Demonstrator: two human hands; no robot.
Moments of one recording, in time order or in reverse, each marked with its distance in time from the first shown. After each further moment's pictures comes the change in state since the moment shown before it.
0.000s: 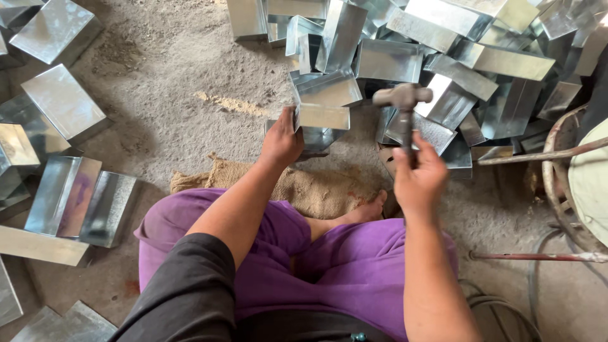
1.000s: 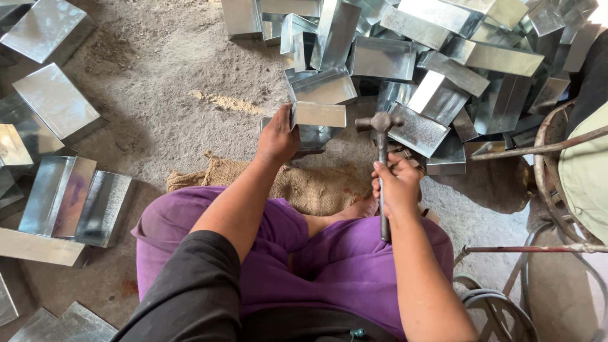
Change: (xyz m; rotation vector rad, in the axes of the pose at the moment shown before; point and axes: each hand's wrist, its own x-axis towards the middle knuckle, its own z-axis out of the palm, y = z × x) left_hand 0.004 0.005 -0.003 0.017 -0.119 -0.180; right_hand -0.023 0.035 0.016 0.465 -0.064 0.680
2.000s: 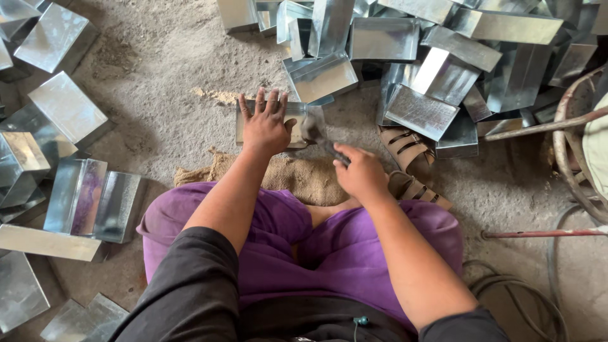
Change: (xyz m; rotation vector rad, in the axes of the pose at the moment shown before) left_hand 0.004 0.026 -0.038 0.812 -0.395 -0.009; right_hand -0.028 -0.010 0.047 -0.927 -0.201 -0.550
